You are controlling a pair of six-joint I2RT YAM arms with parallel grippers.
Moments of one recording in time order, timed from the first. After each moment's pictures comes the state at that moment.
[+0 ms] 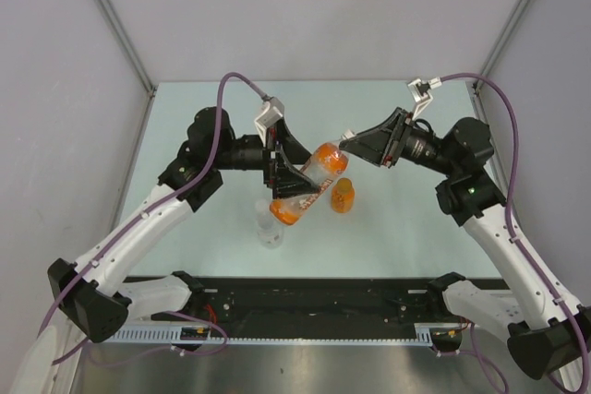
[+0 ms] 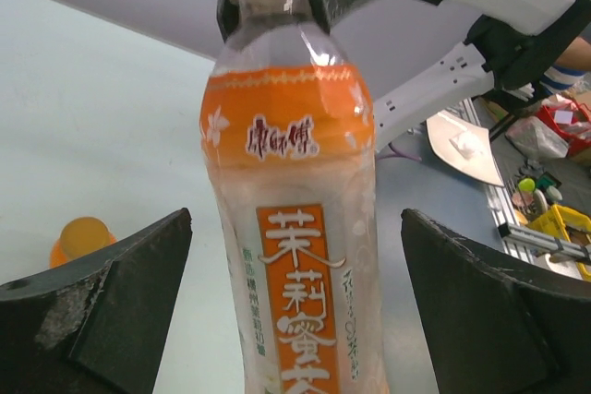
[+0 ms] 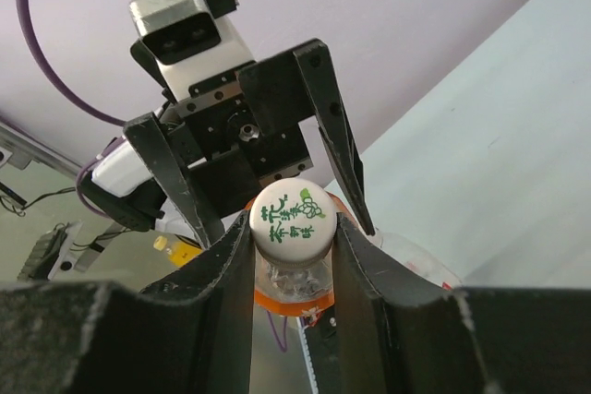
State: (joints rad) left arm -0.62 1.16 1.15 -0.06 0.95 -0.36; right arm 0.40 0.98 1.04 0.14 -0.77 0.87
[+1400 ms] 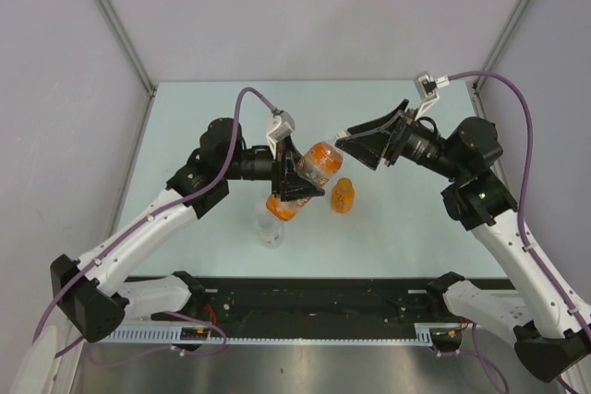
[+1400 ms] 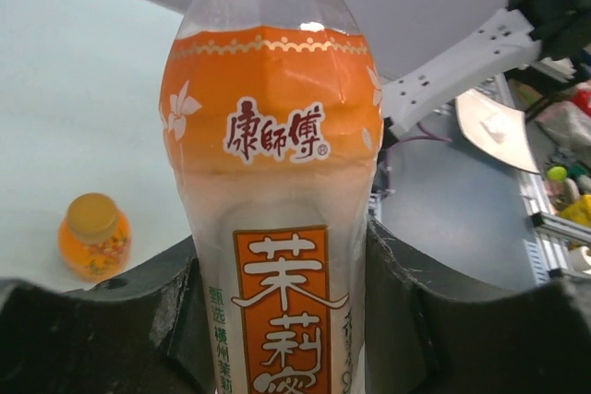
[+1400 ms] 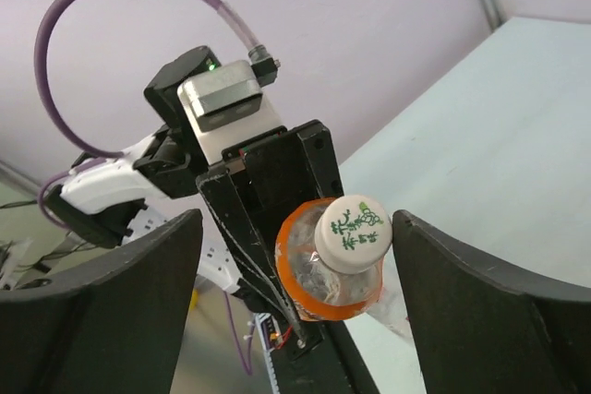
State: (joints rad) left arm -0.68 1.15 1.07 -0.07 0.87 -0.29; right arm 0.49 0.95 1.12 0.03 -0.62 0.72
